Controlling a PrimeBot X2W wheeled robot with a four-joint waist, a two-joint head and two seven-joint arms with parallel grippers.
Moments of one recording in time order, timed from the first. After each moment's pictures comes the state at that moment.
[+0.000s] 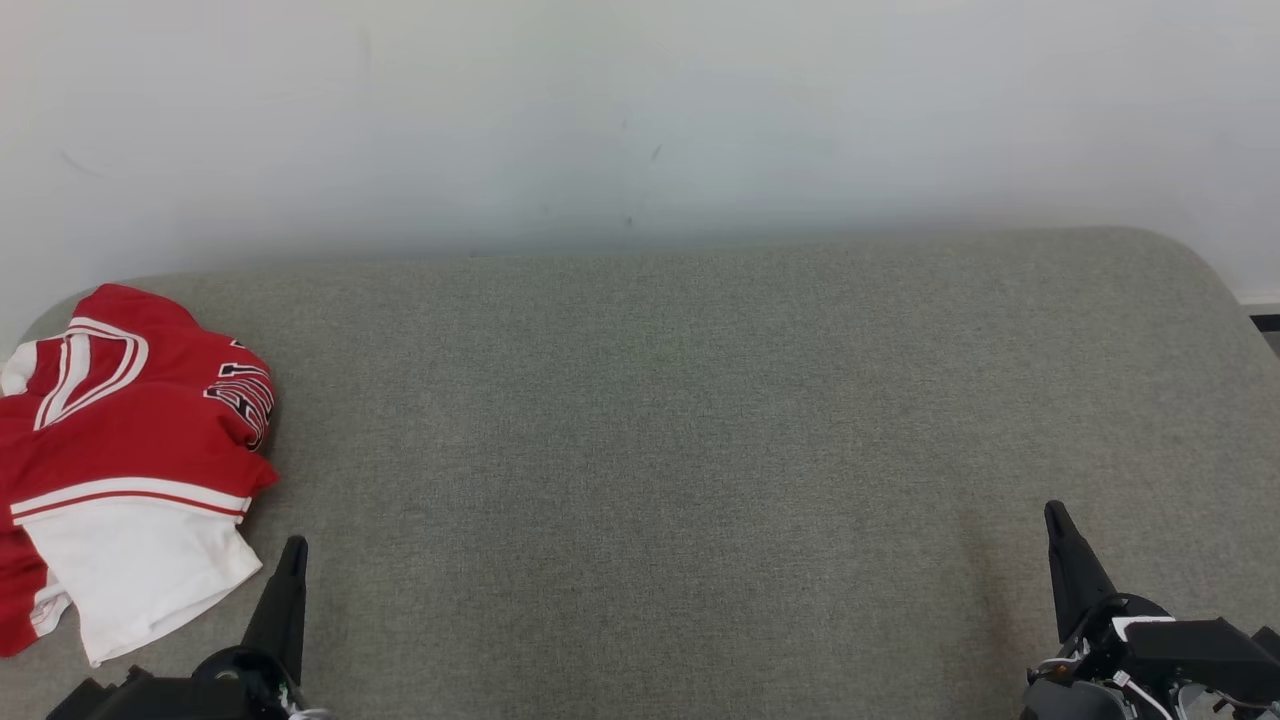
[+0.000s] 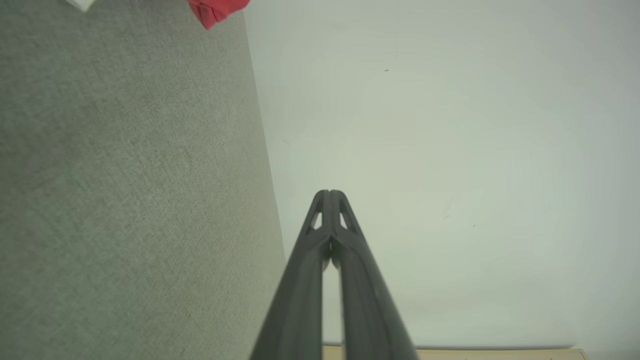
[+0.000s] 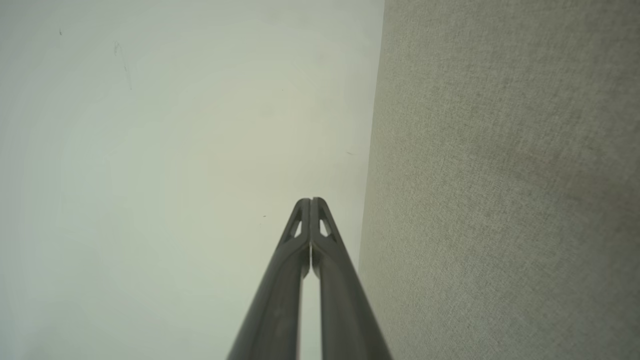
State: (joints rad) left arm -0.10 0.05 0.11 0.25 -1.61 -0.13 0.11; right arm -0.11 -0.05 -0.11 0.25 1.61 0.13 0.11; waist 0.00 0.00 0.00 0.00
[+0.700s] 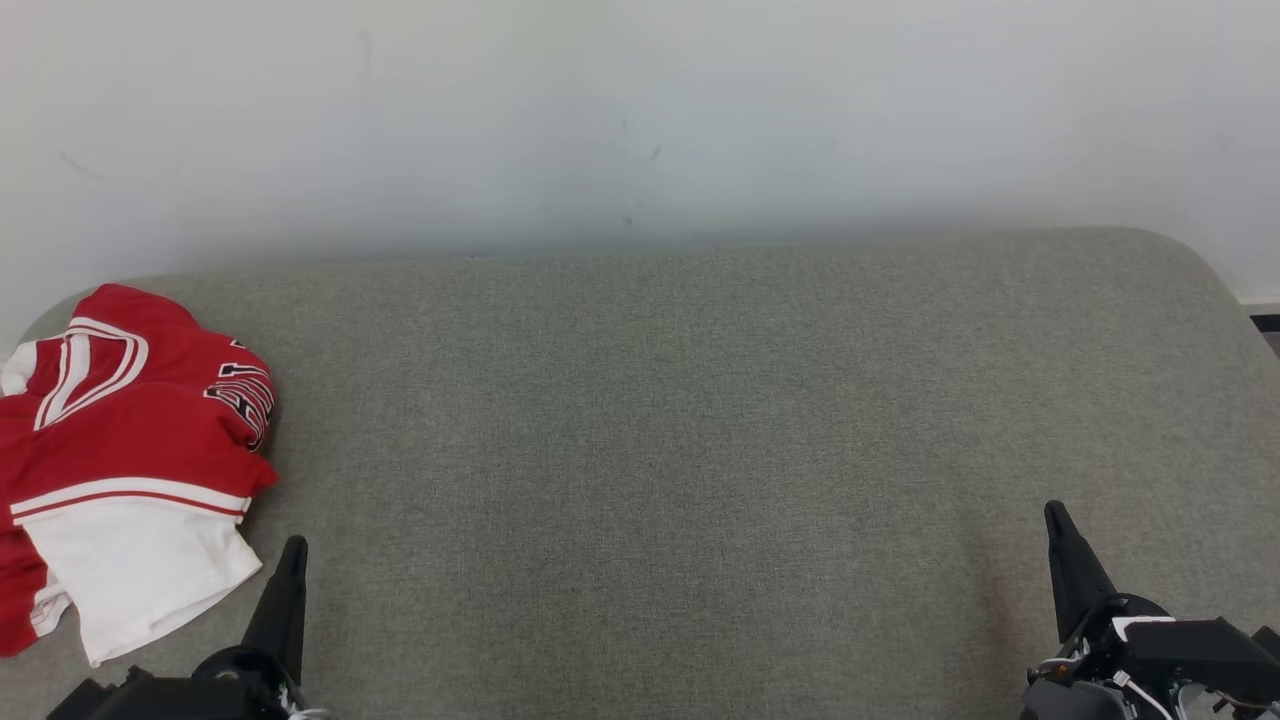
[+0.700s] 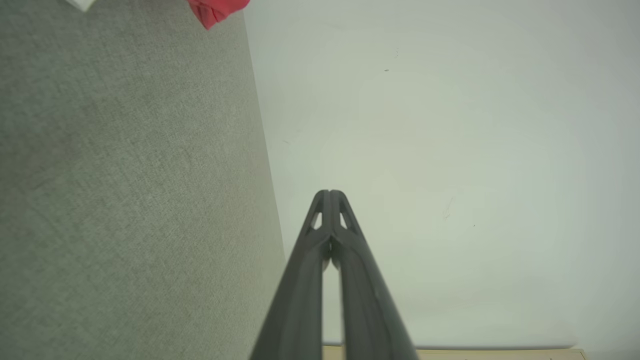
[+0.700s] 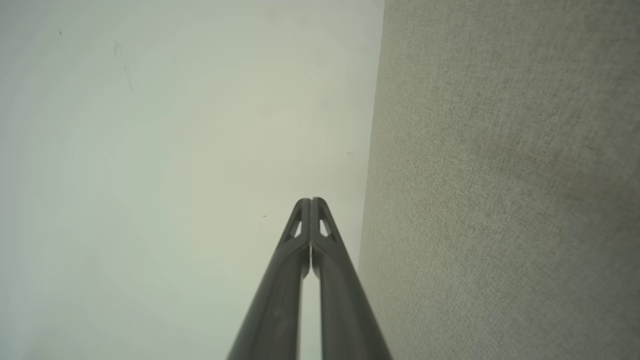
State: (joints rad) left arm -0.10 0.05 0.11 0.25 -1.61 -0.13 0.11; right arm -0.11 -0.05 -0.11 0.25 1.61 0.13 0.11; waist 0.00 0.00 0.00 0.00
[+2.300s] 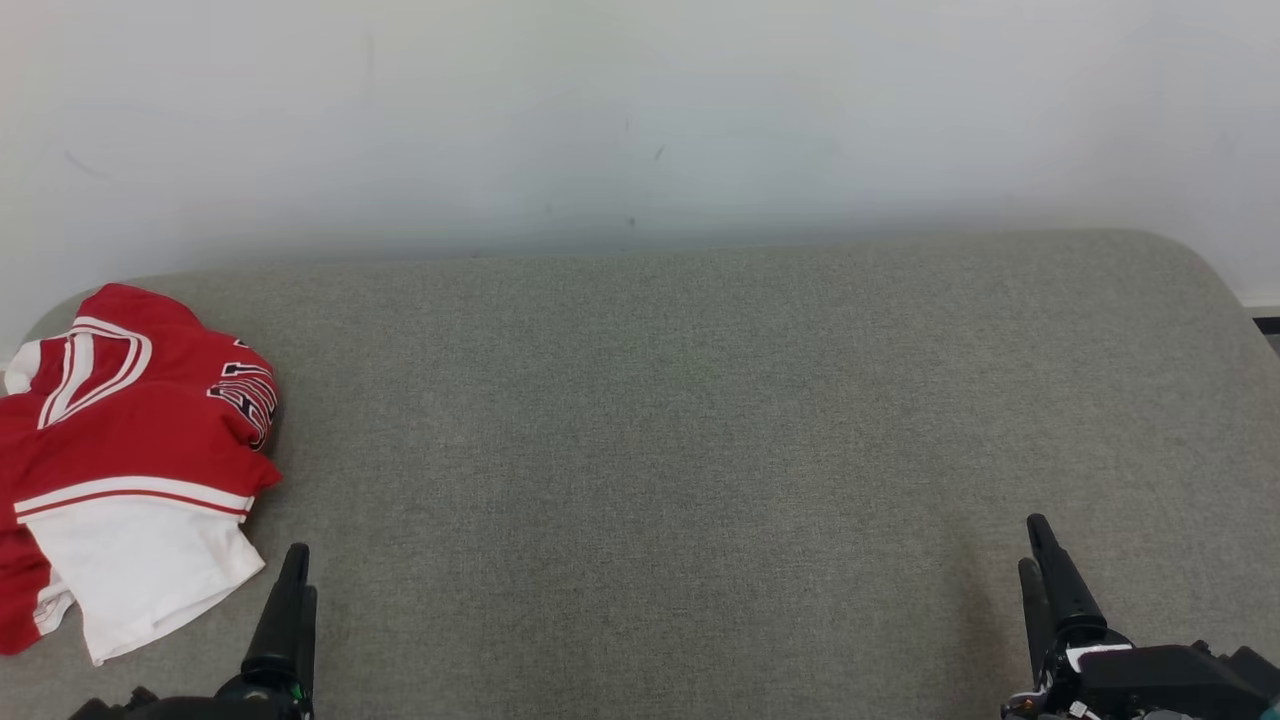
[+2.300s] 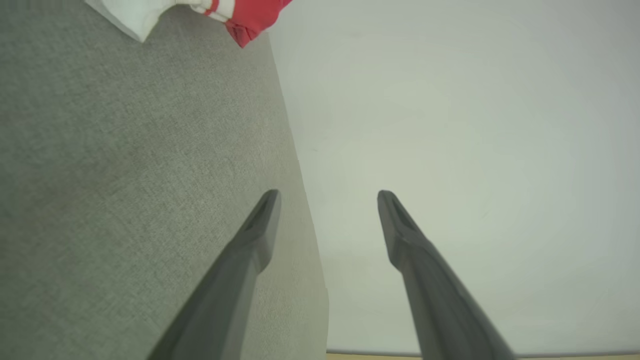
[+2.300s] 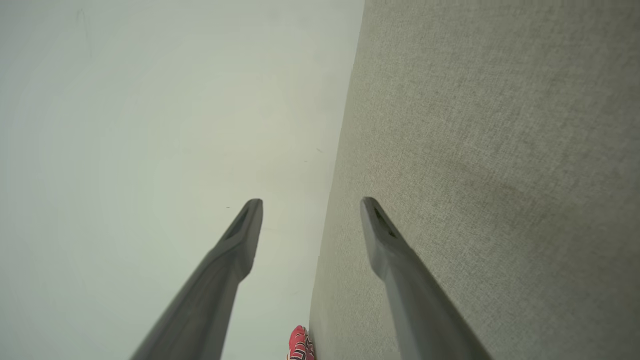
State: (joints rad) left arm -0.07 0.04 0.09 0.24 -1.50 -0.12 0.05; right arm -0.07 -0.05 -0.06 0.26 1.49 0.13 0.05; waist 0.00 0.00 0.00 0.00
